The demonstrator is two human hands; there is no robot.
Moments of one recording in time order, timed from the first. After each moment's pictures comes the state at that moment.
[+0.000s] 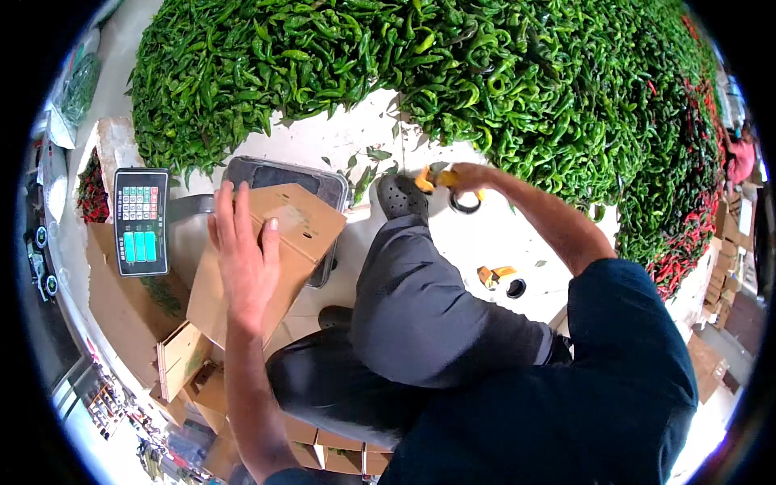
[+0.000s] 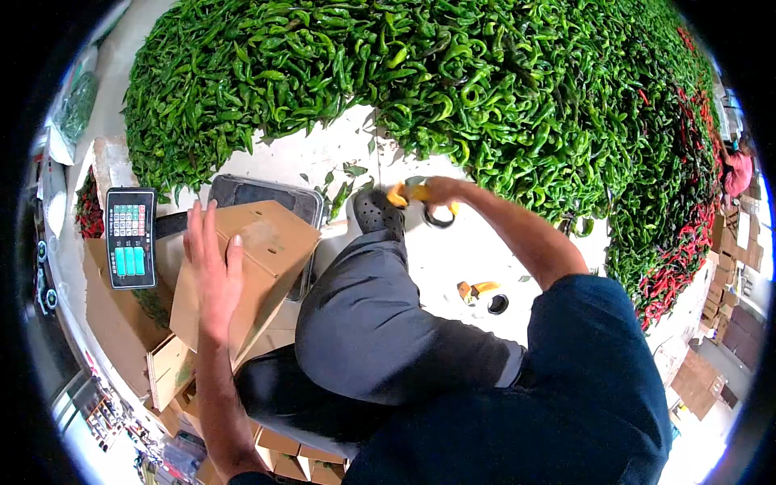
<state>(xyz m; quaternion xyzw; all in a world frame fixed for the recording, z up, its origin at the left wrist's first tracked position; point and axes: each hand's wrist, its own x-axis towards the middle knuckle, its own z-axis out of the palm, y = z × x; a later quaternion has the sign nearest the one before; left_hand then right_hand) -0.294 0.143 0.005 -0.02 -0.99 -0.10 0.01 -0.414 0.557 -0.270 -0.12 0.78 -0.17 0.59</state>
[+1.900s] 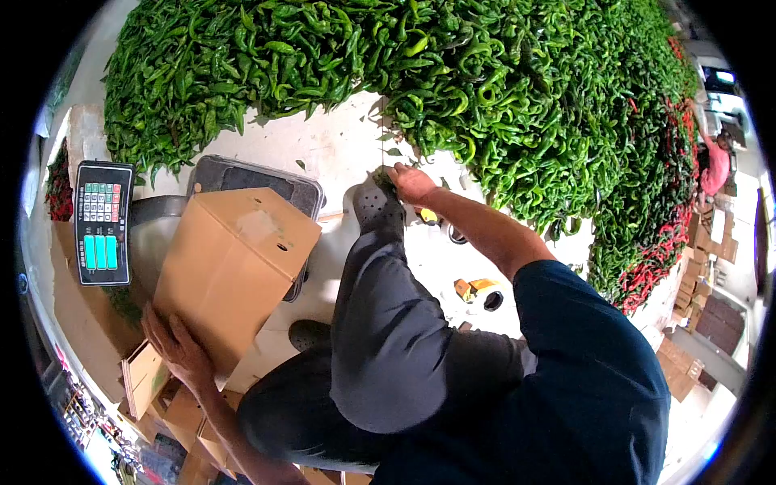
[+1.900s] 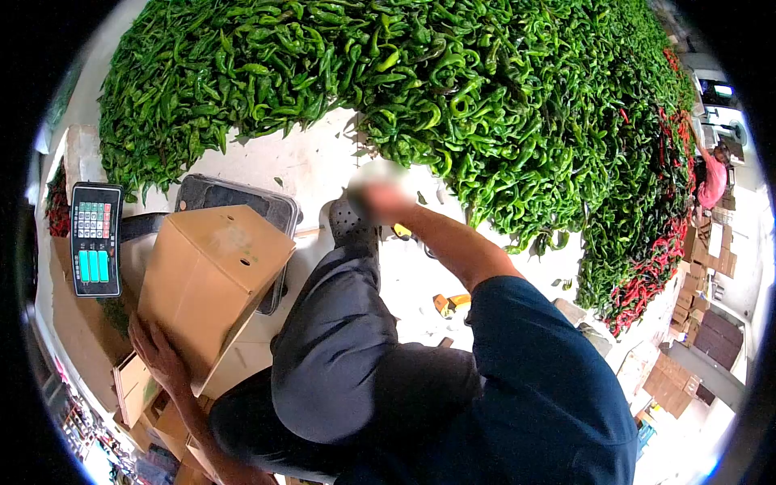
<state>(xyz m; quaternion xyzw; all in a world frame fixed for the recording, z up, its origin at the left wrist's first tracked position) -0.163 0.027 -0.024 0.26 -0.96 -0.08 0.08 -0.395 0.489 -0.338 -0.34 0.90 -0.12 0.26</state>
